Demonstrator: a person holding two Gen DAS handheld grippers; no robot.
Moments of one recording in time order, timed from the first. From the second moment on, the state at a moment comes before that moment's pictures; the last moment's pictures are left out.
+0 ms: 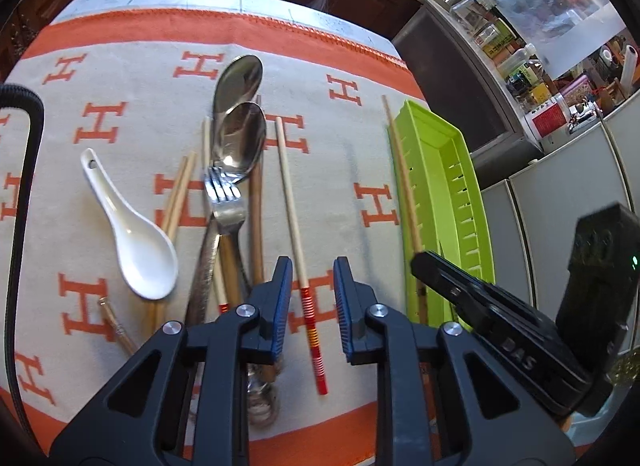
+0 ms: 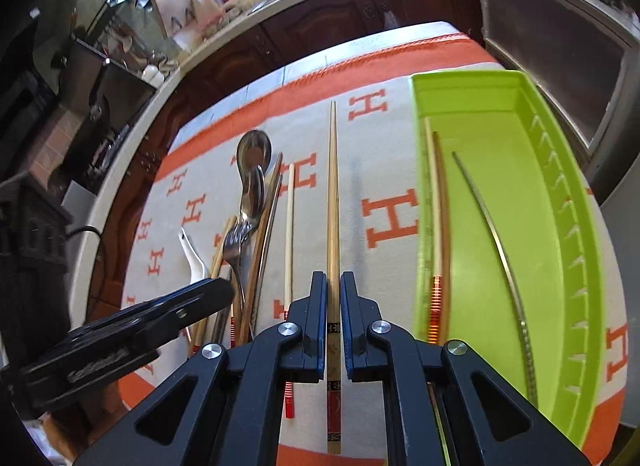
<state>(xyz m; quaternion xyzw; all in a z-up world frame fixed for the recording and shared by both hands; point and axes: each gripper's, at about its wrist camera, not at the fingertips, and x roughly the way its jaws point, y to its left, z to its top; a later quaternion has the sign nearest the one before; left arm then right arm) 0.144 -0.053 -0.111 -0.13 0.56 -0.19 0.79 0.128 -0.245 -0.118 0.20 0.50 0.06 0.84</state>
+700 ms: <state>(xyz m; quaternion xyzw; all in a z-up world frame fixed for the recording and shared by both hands) 0.156 -0.117 -0.153 -0.03 0.58 -0.11 0.81 0.088 -0.310 -0.119 0.26 0.48 0.05 0.84</state>
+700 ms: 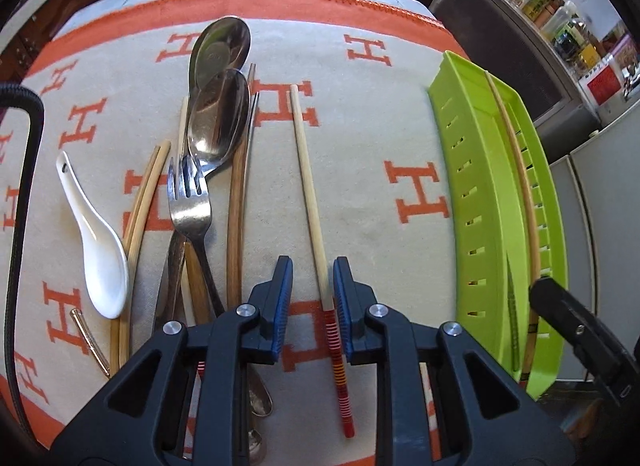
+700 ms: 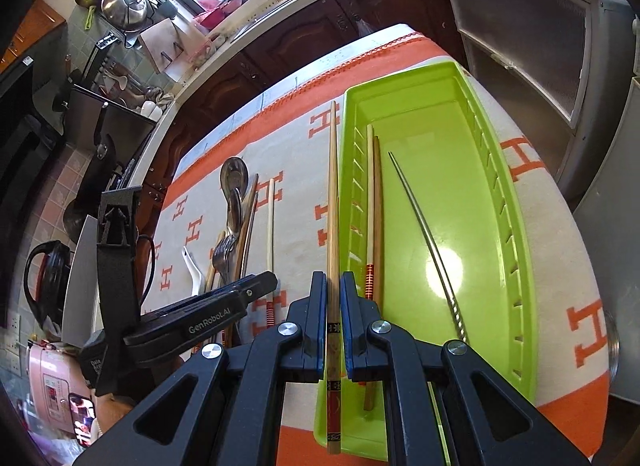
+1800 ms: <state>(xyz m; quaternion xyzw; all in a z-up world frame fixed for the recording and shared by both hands) 0.147 -0.221 -0.074 -0.05 0.56 -0.25 0.79 0.069 -0.379 -0.093 0.27 0.43 -0.04 0.86</state>
